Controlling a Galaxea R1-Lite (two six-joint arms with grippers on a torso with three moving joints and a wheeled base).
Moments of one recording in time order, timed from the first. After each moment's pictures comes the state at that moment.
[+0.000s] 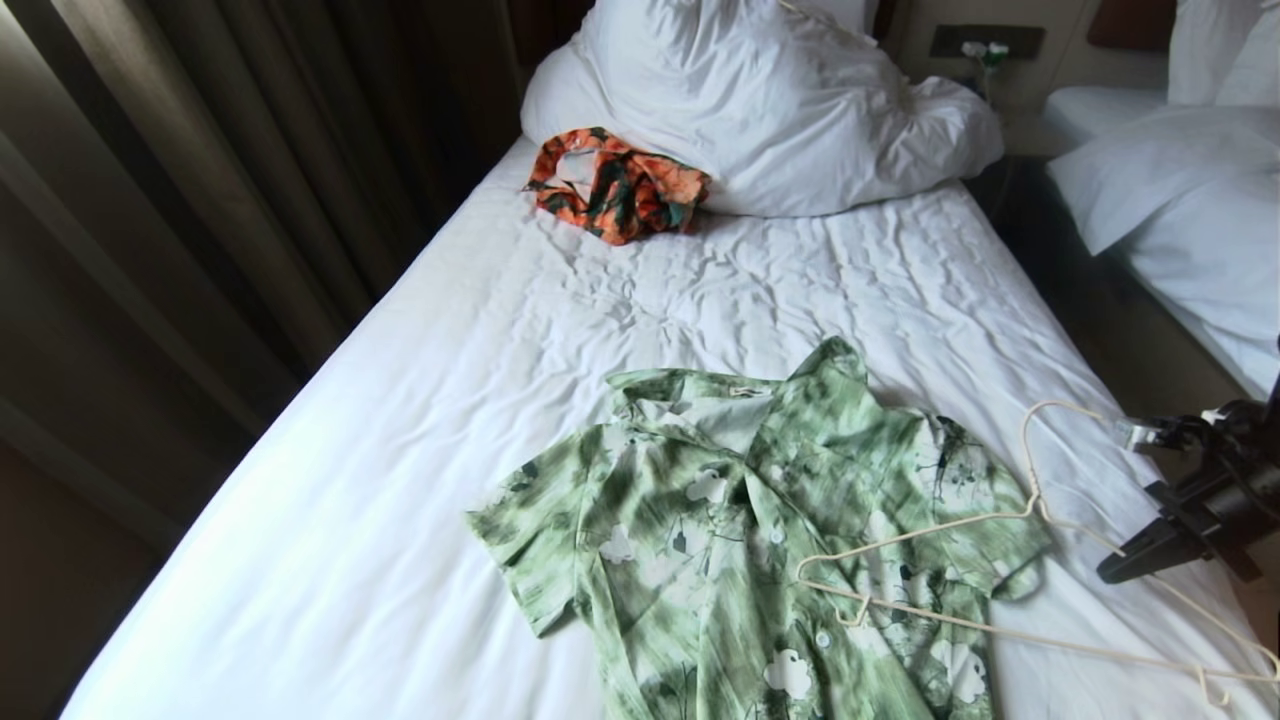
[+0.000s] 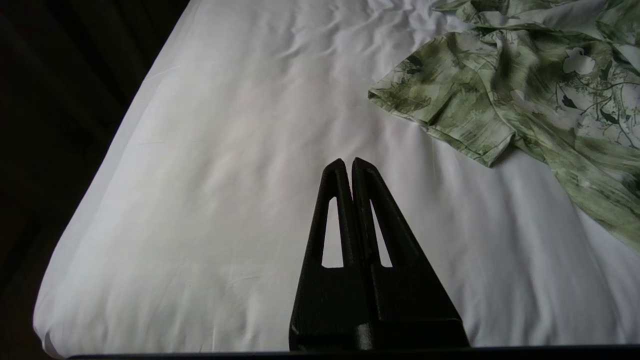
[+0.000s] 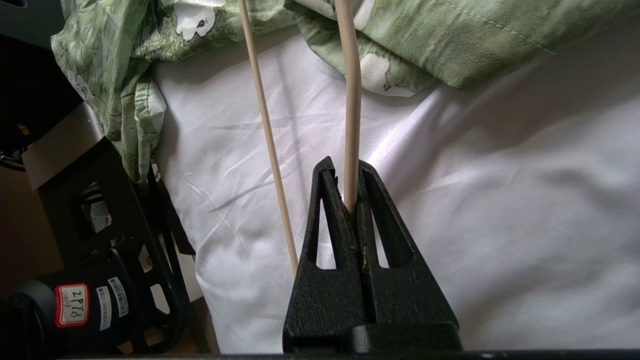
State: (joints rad) left arm -0.01 0.00 0.00 0.00 0.00 0.06; right arm -0.41 2.21 -1.70 1.31 0.69 -1.48
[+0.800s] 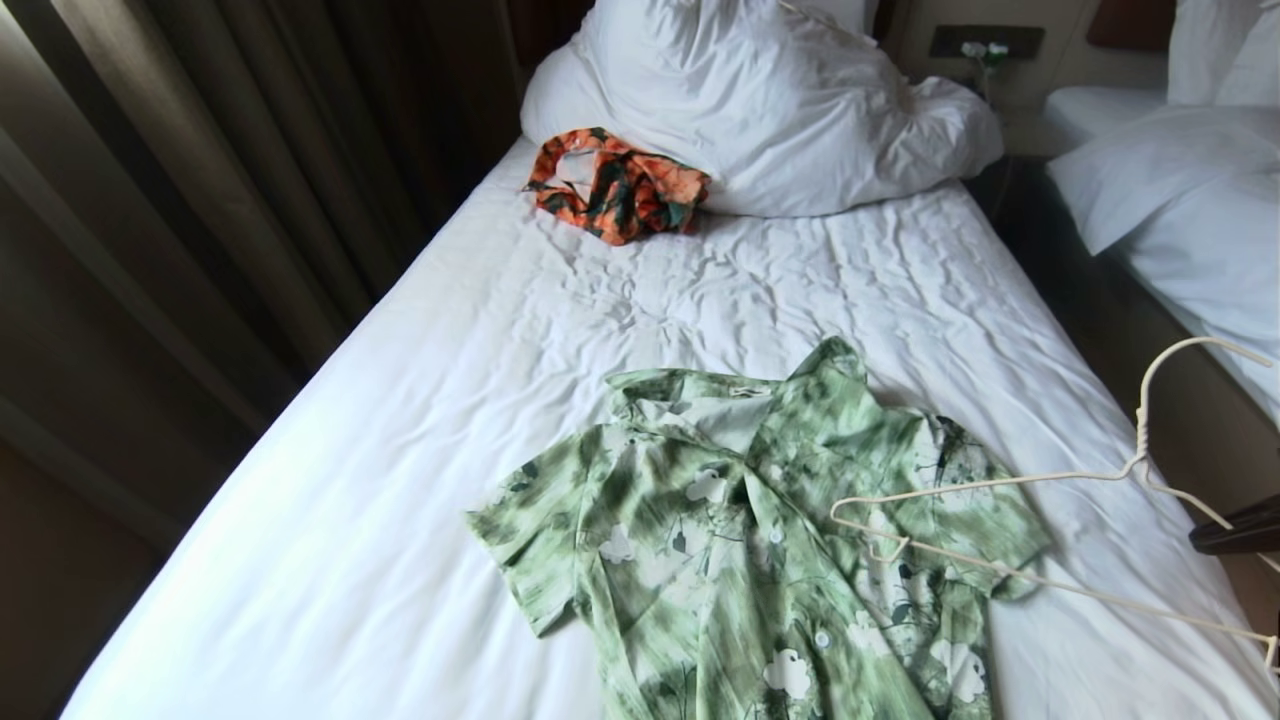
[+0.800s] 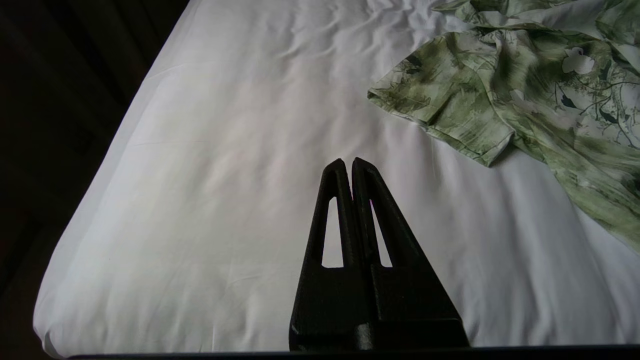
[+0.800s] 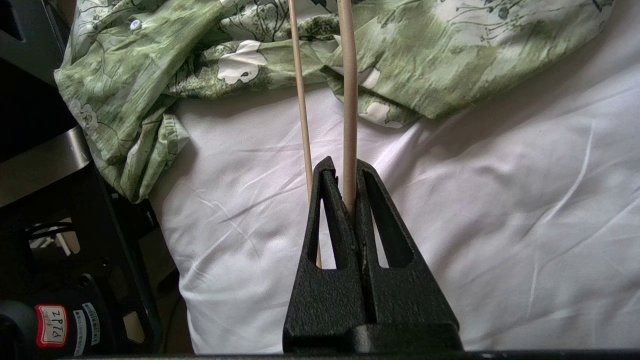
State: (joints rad) left arm -0.01 0.00 0.00 0.00 0.00 0.06; right arm -0.58 1.93 -1.52 1.30 0.89 -1.72
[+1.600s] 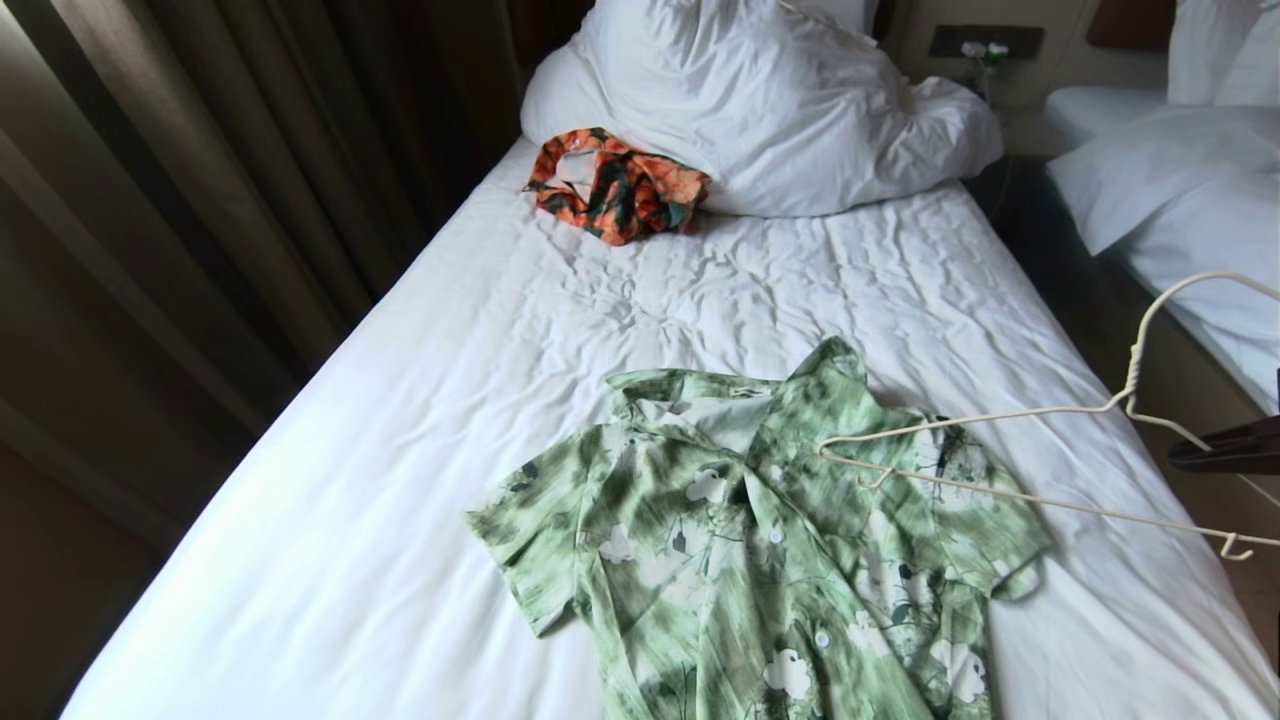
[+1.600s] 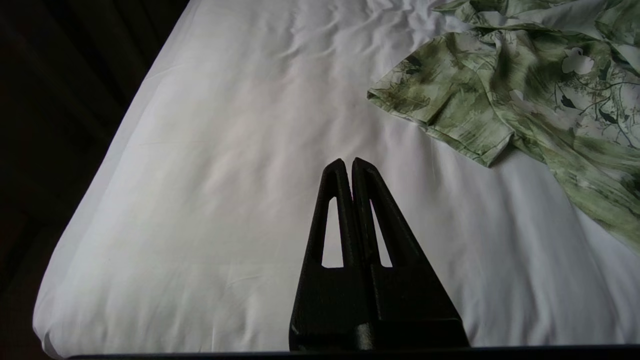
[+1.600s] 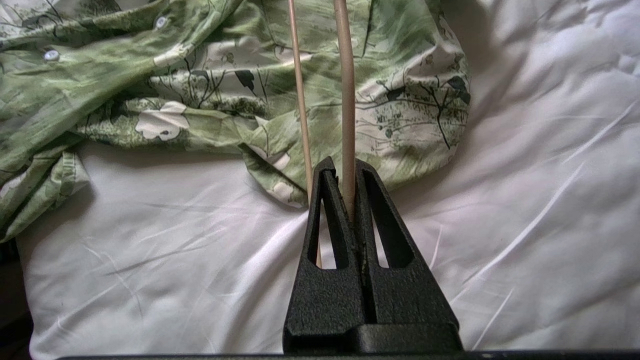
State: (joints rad) left arm -0.01 0.00 0.00 0.00 0.00 0.06; right arm -0.53 1.89 -1.60 1.16 1.06 -1.78
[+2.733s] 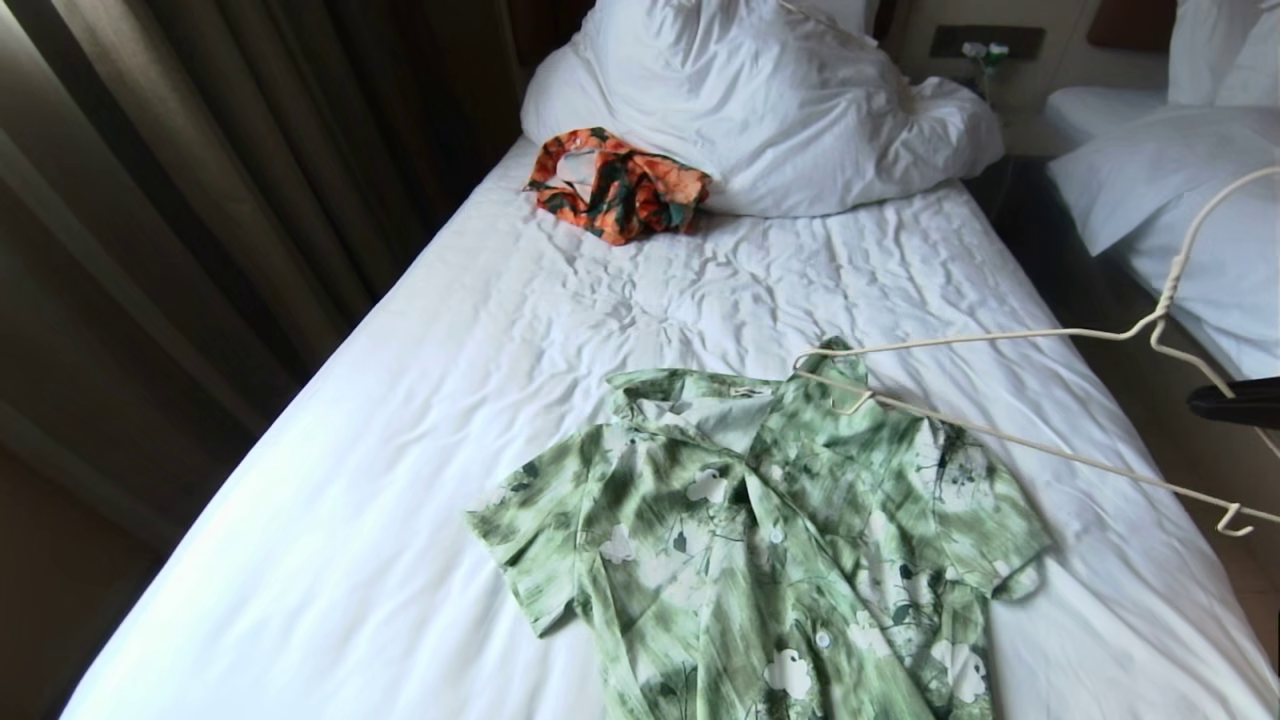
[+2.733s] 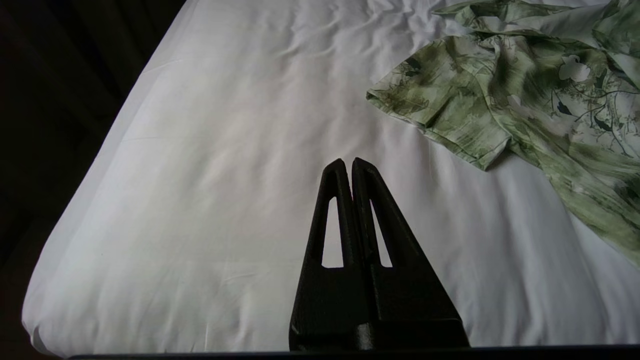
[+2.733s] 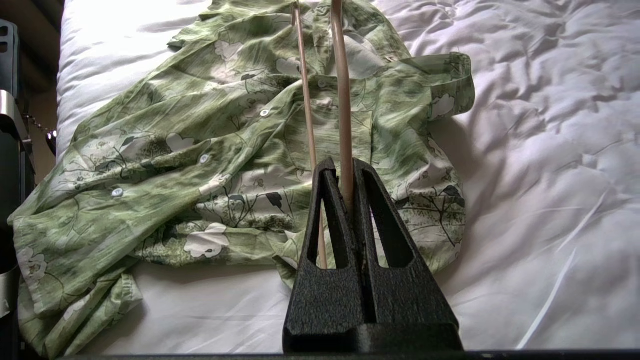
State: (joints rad) left arm -0.01 0.00 0.00 0.00 0.00 0.03; right arm -0.53 1.81 -1.58 1.28 1.35 -1.77
